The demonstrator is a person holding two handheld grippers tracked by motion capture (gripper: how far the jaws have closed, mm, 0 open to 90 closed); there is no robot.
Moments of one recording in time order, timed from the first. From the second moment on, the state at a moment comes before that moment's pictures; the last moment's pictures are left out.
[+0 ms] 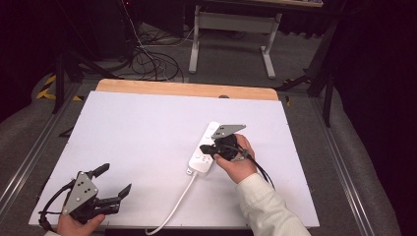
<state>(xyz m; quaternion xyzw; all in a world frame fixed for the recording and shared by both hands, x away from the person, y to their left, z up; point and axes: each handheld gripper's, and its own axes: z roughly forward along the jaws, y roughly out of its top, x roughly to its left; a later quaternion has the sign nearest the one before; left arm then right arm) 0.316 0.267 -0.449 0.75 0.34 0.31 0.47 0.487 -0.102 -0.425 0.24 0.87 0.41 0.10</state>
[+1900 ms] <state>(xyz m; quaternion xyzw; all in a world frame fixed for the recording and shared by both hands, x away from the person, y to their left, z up) 0.315 0.265 -0.450 0.75 0.34 0.31 0.47 0.497 -0.078 -0.455 0.25 0.89 0.37 0.09</state>
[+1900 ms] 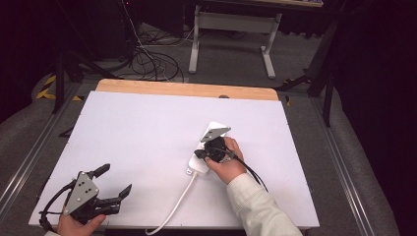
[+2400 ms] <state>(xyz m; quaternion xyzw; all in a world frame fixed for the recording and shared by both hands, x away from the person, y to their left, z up) 0.315 0.265 -0.450 0.75 0.34 0.31 0.47 0.498 -0.077 -0.456 0.26 0.89 0.36 0.09</state>
